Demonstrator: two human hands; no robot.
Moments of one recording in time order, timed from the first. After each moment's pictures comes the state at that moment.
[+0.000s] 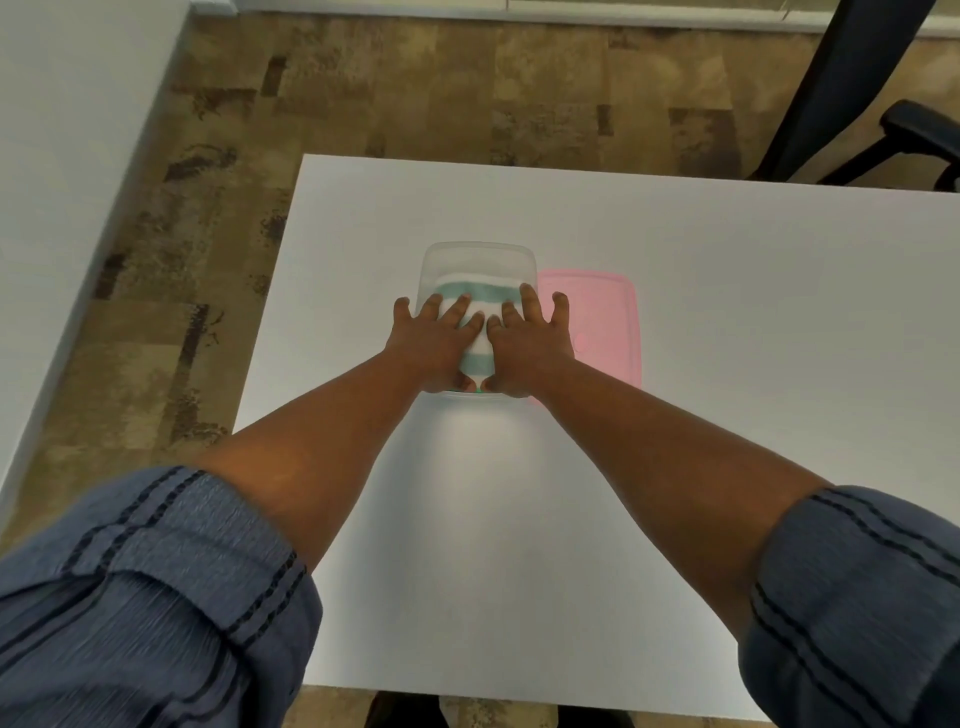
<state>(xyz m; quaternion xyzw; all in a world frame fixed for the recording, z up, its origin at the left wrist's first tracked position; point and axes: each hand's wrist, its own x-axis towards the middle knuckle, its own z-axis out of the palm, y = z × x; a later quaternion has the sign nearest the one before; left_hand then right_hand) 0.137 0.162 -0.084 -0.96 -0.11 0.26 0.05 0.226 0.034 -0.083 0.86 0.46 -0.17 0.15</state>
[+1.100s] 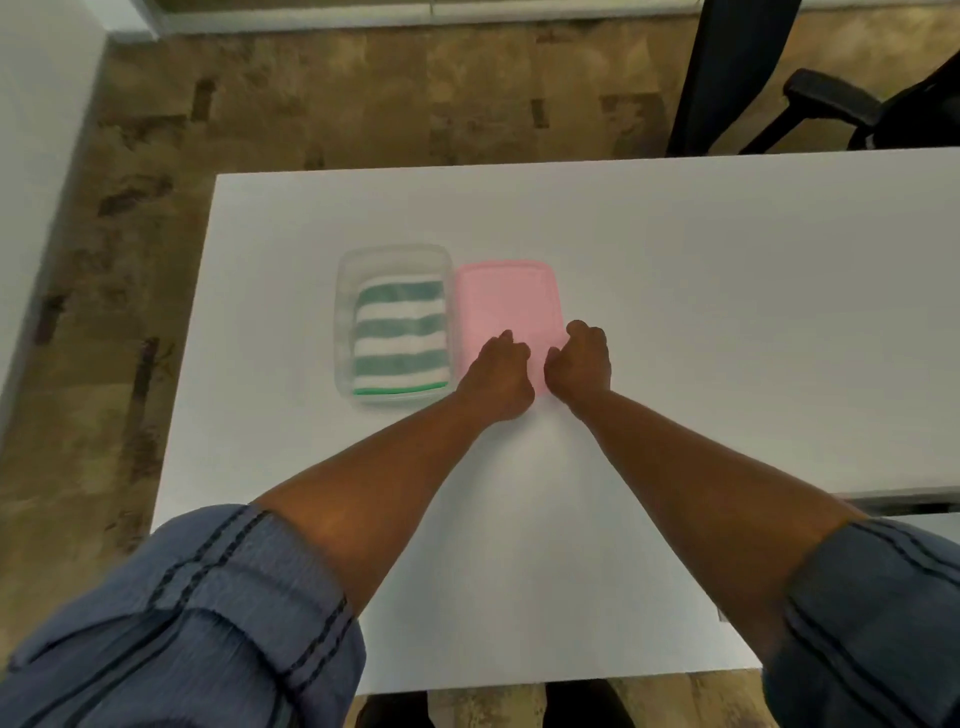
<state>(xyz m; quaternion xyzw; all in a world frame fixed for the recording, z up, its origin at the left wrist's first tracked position) 0.198 -0.006 -0.069 -0.91 -0.19 0.20 -0.30 0.272 -0.105 -0.105 0.95 0.06 -0.19 -0.25</state>
